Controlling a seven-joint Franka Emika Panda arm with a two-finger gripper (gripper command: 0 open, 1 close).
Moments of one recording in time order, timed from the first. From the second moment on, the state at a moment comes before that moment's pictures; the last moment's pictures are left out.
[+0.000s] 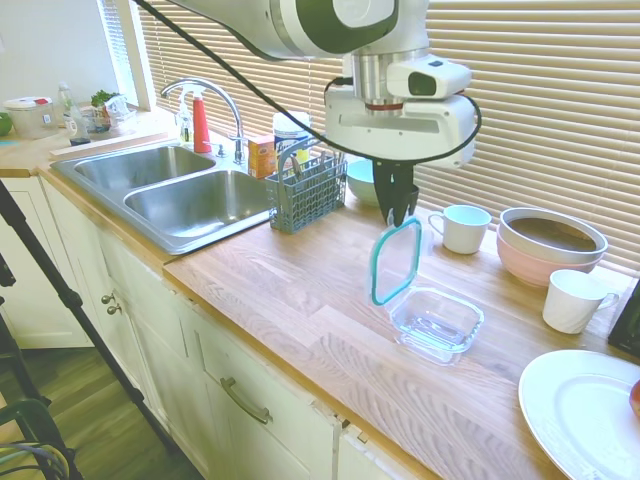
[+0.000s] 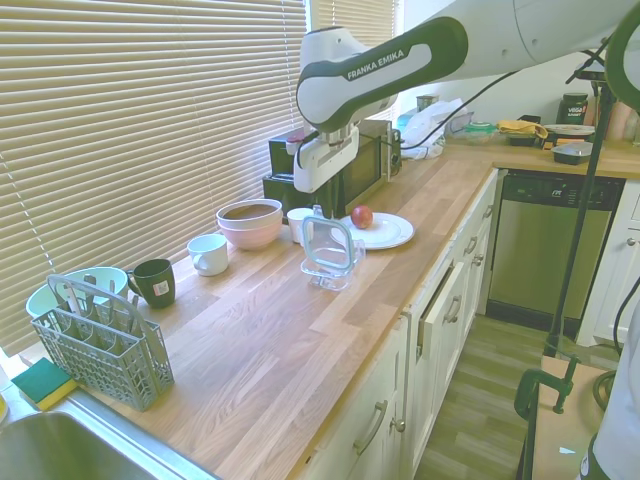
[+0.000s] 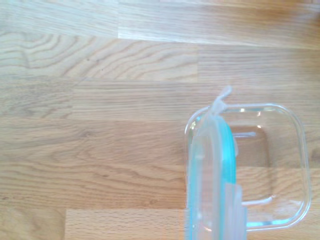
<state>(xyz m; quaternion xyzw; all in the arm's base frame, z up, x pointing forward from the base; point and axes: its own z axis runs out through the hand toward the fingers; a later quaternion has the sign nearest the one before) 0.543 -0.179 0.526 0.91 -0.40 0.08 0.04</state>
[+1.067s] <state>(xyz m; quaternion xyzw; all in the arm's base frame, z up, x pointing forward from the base) 0.557 -0.162 0.532 0.92 -0.39 0.08 0.04</state>
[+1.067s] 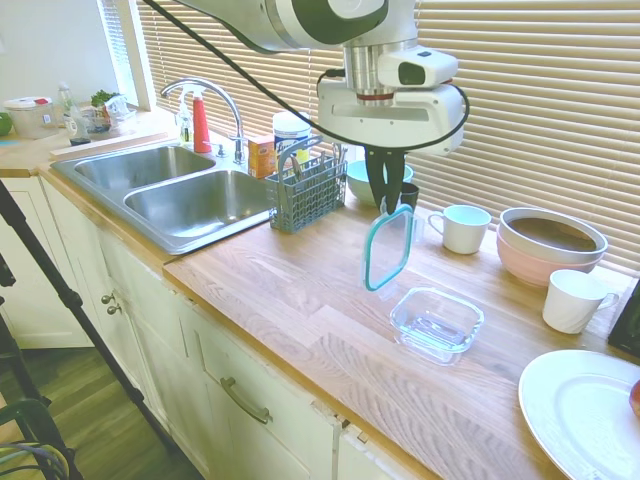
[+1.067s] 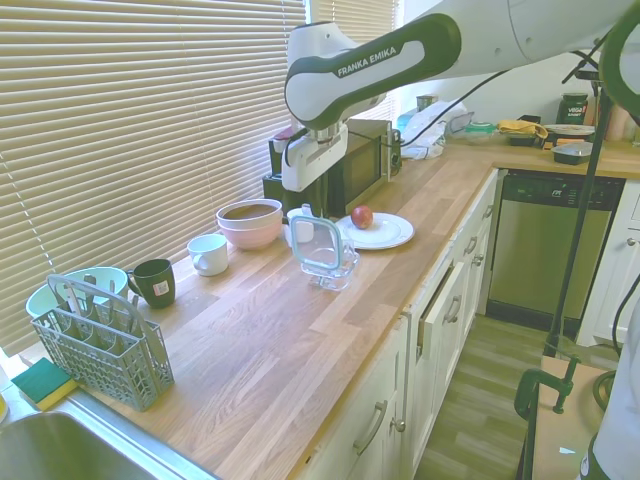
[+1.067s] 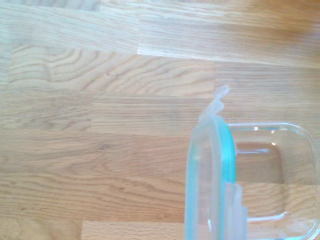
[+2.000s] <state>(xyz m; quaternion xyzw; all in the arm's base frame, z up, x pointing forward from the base) 0.575 -0.181 0.510 0.92 -0.39 0.07 0.05</state>
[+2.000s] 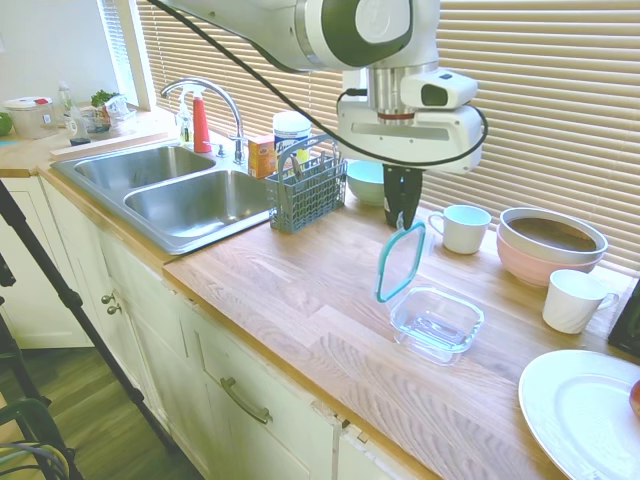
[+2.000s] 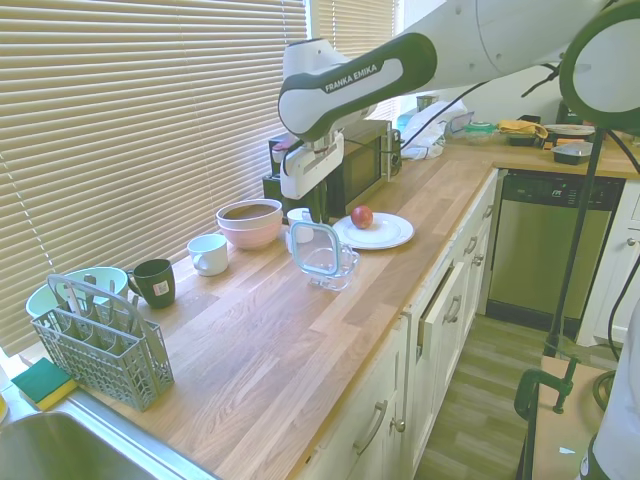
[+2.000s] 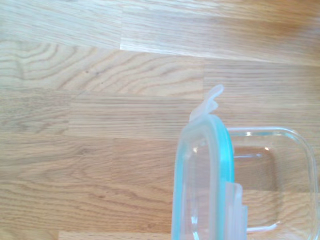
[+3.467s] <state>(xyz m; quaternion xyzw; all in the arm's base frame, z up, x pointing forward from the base) 0.549 -0.326 0.485 0.91 -0.41 0.06 -0.03</state>
